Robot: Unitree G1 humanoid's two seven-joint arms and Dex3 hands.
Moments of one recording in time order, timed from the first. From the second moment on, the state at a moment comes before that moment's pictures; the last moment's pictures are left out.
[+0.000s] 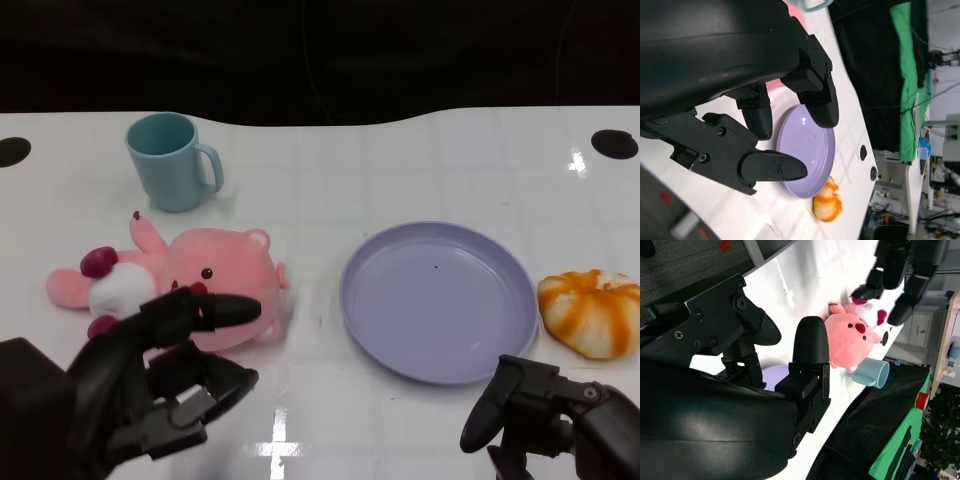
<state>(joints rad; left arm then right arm) 0.22 0.22 0.01 -0.52 -0.27 0.36 -0.23 0.45 -0.25 0.10 -0.68 0.00 0.23 0.29</state>
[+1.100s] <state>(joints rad) -0.17 0.67 -0.12 -0.30 0.65 0.22 -0.38 0.44 -0.25 0.09 -0.68 0.01 0.23 0.29</state>
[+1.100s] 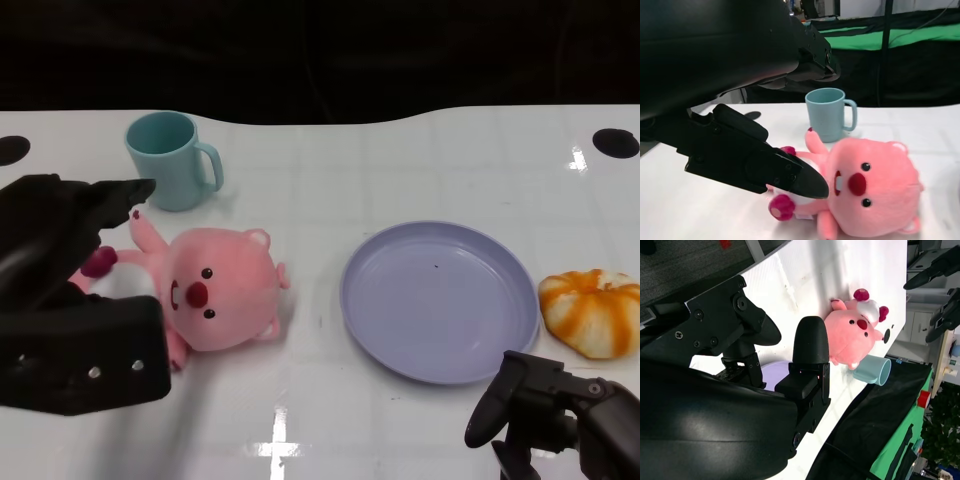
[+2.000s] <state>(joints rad) -0.50 0.53 -0.41 0.36 0.83 0.11 -0.33 0.45 -0.25 0.09 -0.69 0.00 0.23 0.29</state>
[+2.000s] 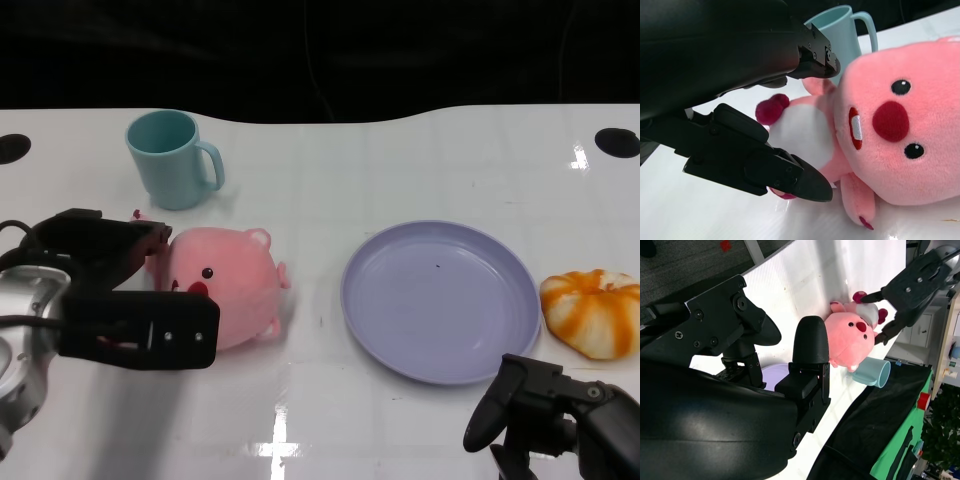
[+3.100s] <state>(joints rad) -0.76 0.26 -0.52 1.08 0.76 0.09 -0.02 0.49 -0.26 0.09 -0.73 0.00 0.24 0.29</state>
